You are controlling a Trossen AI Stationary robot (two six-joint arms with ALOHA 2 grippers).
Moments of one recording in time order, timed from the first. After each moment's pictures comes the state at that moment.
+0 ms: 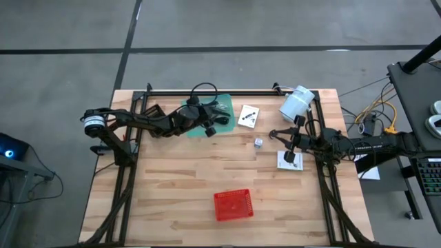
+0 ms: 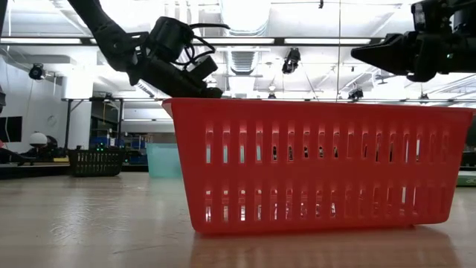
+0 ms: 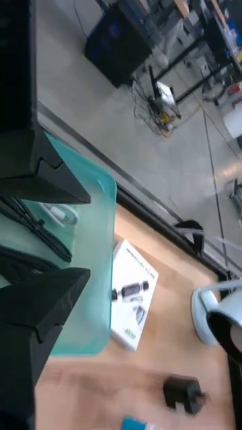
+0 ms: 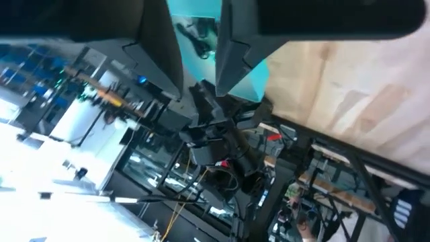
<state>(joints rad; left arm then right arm) 0.30 1.57 0.74 0.51 -0.35 0.22 -0.05 0.48 0.03 0.58 0.15 -0.48</state>
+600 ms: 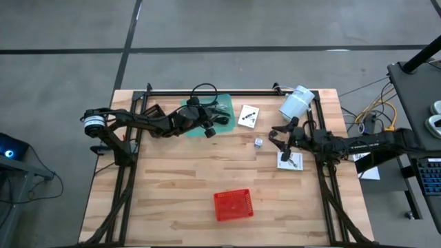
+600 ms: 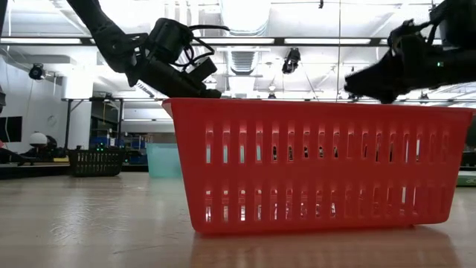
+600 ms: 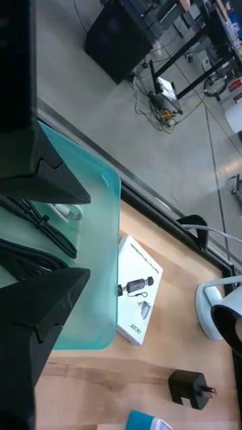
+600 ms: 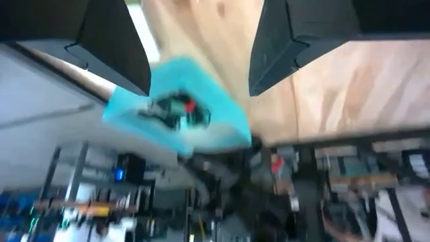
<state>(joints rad) 0.30 1.57 0.73 0.51 -0.34 0.22 -0.05 0.64 0.03 0.55 0.29 0.07</state>
